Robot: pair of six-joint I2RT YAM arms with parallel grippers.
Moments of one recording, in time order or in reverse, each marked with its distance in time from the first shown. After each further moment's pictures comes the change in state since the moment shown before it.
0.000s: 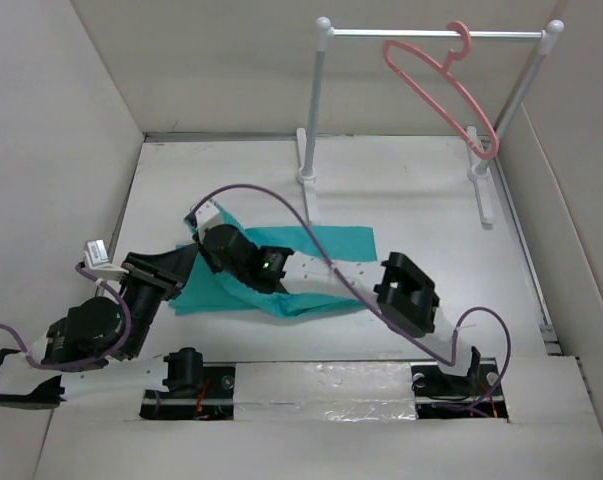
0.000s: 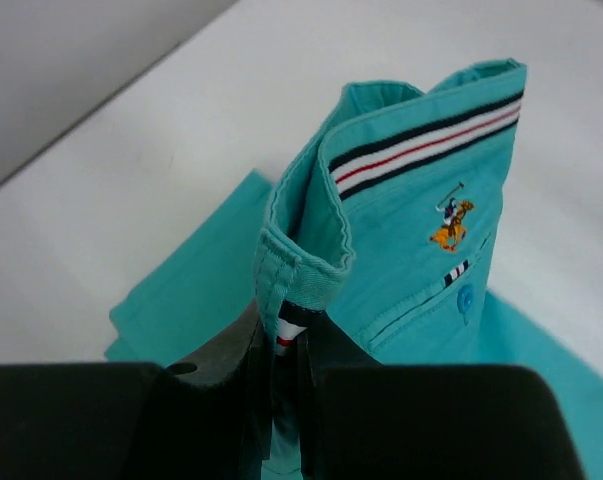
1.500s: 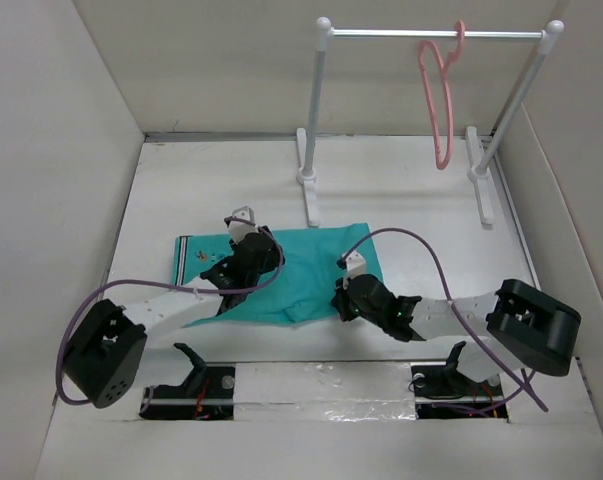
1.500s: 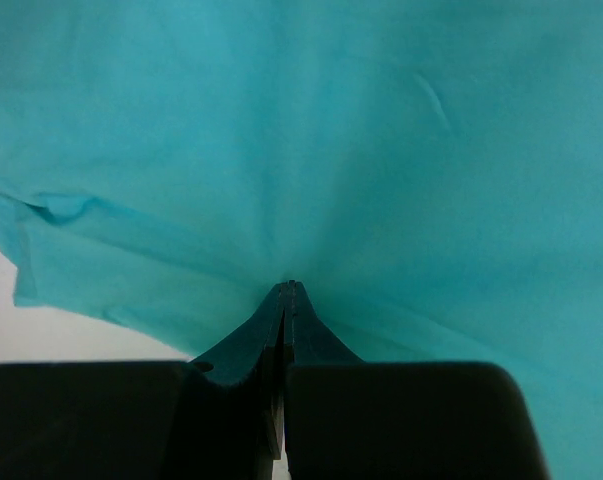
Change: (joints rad) left arm 0.732 0.994 -0.273 0.698 0.708 0.201; right arm -0.175 -0.734 -1.411 0.380 -0.155 0.281
